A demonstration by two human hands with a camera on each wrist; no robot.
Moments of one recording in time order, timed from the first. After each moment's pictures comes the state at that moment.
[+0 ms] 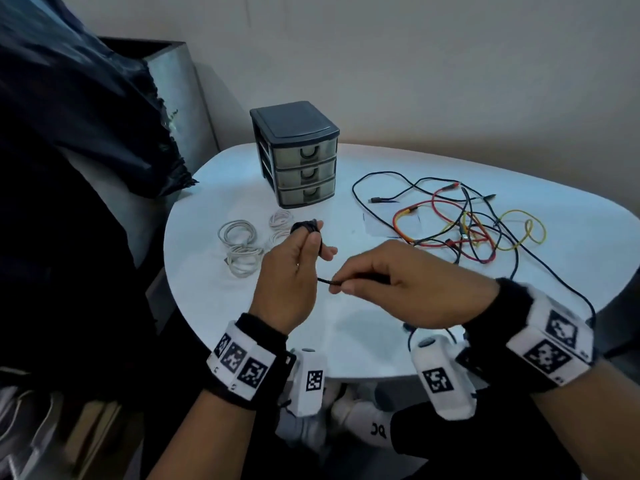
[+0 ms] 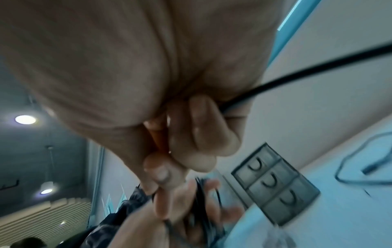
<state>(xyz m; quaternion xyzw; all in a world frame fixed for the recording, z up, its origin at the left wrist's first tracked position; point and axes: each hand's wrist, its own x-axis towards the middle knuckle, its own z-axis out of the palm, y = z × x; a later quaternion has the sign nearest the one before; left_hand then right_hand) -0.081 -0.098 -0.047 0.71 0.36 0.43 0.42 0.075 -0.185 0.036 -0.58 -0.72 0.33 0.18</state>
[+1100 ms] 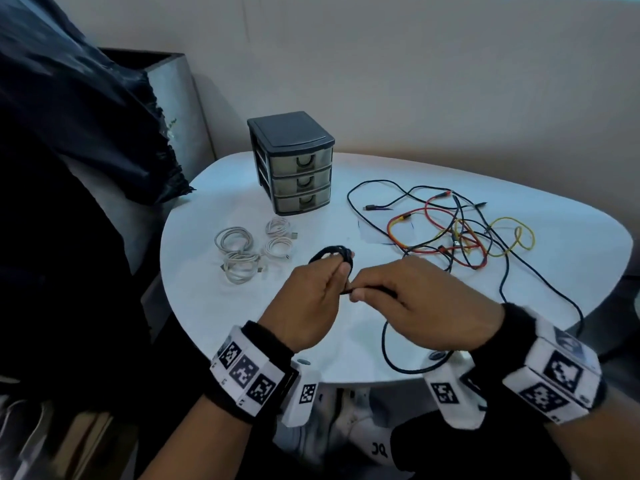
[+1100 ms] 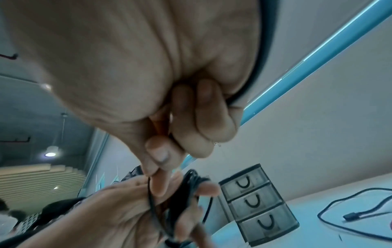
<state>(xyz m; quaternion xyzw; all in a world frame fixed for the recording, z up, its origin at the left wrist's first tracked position) -0.077 -0.115 -0.044 0.83 0.29 0.28 0.37 0.079 -0.206 0.027 -0.60 -0.76 0.19 0.18</state>
